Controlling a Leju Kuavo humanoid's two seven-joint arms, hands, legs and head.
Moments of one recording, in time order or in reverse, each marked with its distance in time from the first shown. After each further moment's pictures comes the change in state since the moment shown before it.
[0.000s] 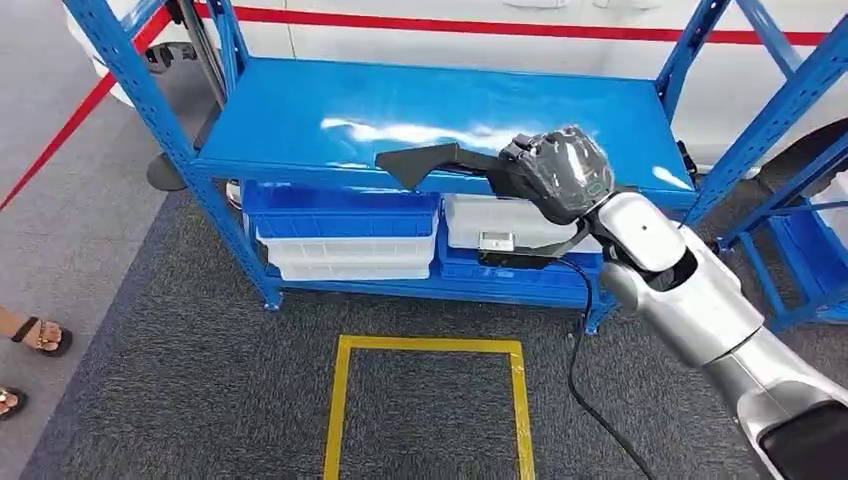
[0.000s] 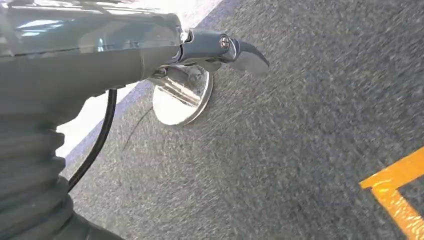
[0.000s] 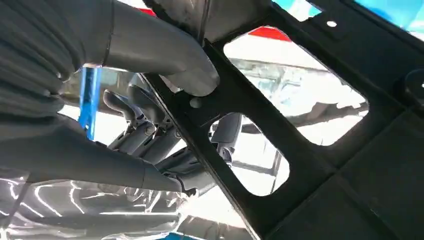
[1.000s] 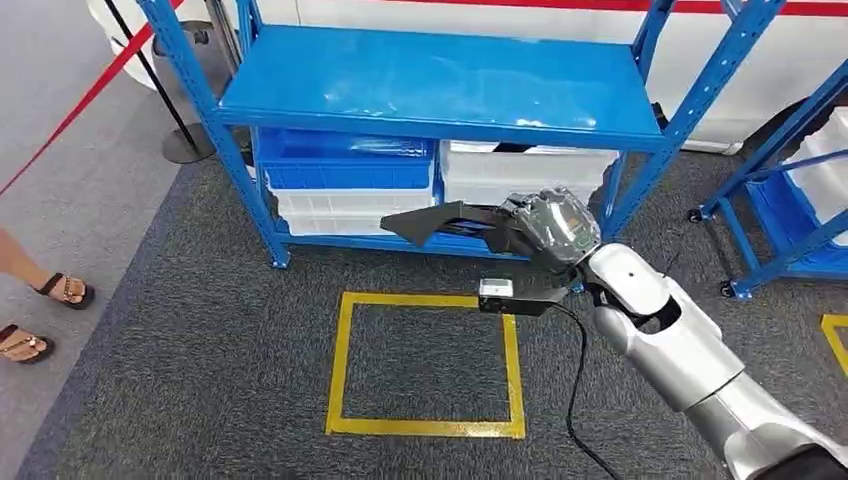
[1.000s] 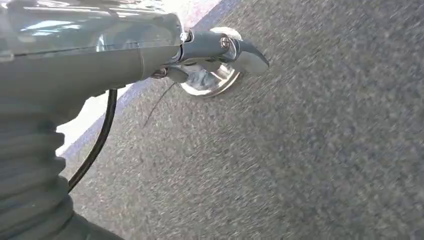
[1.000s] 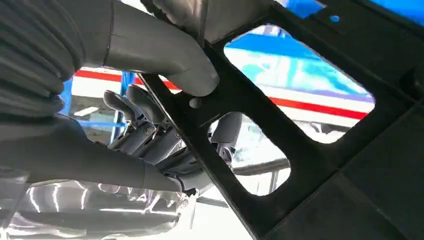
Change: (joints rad) left arm -0.003 -0.003 0.002 0.000 -0.007 0.008 -0.001; right arm 0.189 0.041 -0.070 0.027 -0.021 0.003 -0.051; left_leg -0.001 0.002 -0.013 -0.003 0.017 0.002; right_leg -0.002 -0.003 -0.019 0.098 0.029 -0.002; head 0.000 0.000
